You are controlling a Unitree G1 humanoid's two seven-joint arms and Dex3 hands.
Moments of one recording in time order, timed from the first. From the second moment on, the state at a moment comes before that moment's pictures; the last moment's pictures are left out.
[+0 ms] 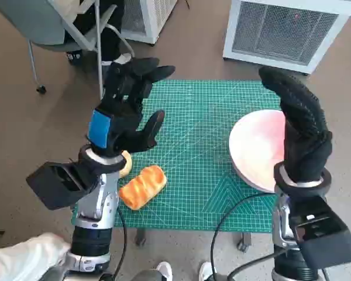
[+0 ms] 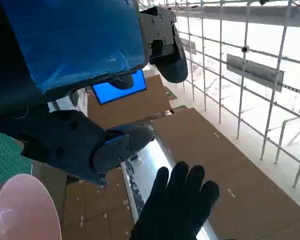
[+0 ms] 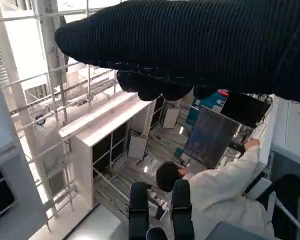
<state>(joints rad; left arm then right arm) -0.51 0.09 0.06 0.09 -0.31 -0.33 -0.40 -0.46 -0.12 -0.07 0.04 0.03 -0.65 0.09</state>
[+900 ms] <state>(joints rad) -0.51 0.08 0.06 0.09 -0.31 -0.34 -0.40 -0.46 -0.13 -0.10 0.07 0.00 -0.68 0.08</state>
